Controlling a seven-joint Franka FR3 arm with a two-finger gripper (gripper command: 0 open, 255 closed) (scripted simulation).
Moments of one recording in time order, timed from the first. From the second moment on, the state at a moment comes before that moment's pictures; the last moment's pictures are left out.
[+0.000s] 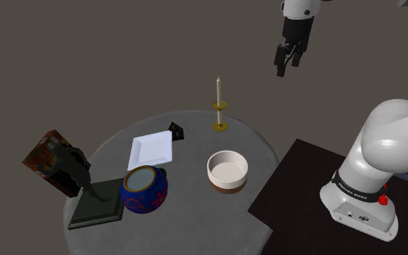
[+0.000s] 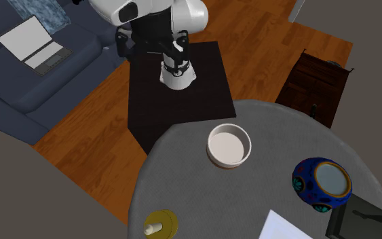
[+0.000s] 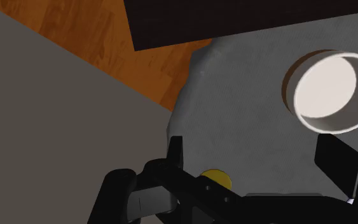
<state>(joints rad) -0.01 -0.80 -0.07 -2.40 -0.12 1.63 0.07</state>
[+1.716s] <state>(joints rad) 0.09 -0.31 0.13 -2.82 -0.01 2.58 0.40</state>
